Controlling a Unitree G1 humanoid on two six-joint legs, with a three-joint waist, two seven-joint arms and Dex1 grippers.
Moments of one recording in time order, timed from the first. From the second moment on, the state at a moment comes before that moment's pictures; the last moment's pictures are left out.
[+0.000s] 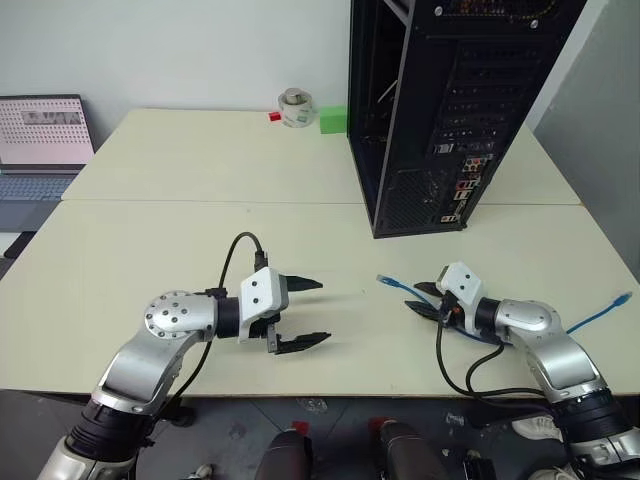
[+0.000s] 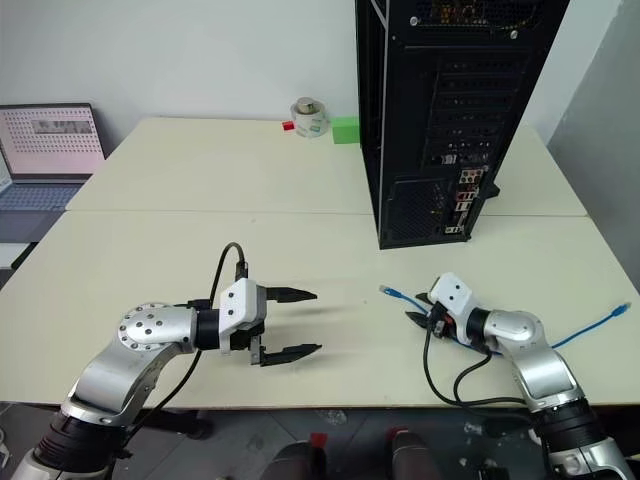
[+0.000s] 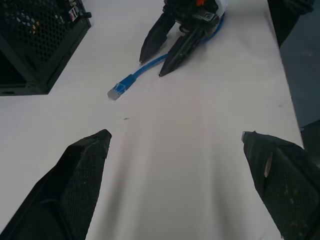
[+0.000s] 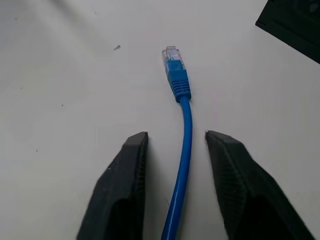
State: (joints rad) left arm -0.24 0.70 -0.14 -0.26 -0.29 0.24 -1.06; right arm -0.25 -0.60 0.15 -0.02 0.13 0.27 0.82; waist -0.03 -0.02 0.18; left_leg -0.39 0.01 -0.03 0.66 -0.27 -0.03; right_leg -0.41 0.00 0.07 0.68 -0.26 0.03
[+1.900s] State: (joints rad) left arm -0.35 0.60 -0.21 -0.07 -0.23 0.19 -1.17; right arm -0.36 -0.66 0.29 -0.31 0.12 0.33 1.00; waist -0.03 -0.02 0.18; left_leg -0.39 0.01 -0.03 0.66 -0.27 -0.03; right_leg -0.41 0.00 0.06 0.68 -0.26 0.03
